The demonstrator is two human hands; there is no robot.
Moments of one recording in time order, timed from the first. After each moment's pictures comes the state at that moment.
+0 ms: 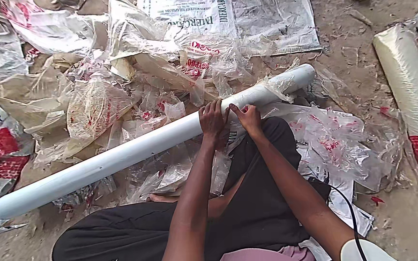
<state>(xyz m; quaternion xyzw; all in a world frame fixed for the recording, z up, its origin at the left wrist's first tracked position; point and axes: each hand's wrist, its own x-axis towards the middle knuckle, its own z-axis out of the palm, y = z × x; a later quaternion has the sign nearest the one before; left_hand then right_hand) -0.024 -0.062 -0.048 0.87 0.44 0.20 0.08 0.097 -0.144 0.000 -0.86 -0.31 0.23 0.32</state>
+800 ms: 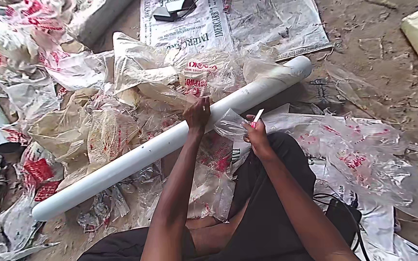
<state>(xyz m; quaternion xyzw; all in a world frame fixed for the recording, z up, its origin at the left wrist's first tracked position) -0.010 0.042 -0.018 0.85 0.47 0.22 0.07 0.114 -0.135 -0.010 -0.67 -0.12 0.41 0.60</state>
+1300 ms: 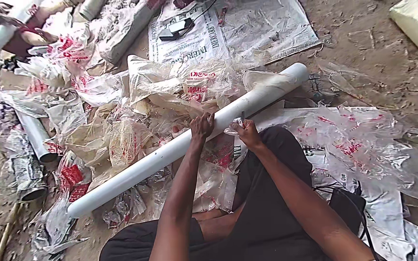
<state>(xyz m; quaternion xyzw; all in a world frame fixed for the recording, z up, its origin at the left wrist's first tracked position) -0.033 0.009 0.001 0.88 0.45 0.03 0.14 0.104 -0.138 -0.012 -0.62 -0.35 0.33 0.62</state>
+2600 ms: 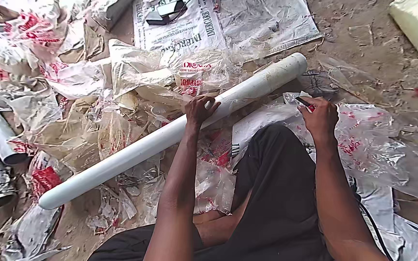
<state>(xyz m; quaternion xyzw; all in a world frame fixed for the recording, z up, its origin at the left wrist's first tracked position) -0.006 0.063 -0.020 0.93 0.29 0.22 0.09 0.248 -0.230 0.028 -0.92 -0.28 0.07 0.26</state>
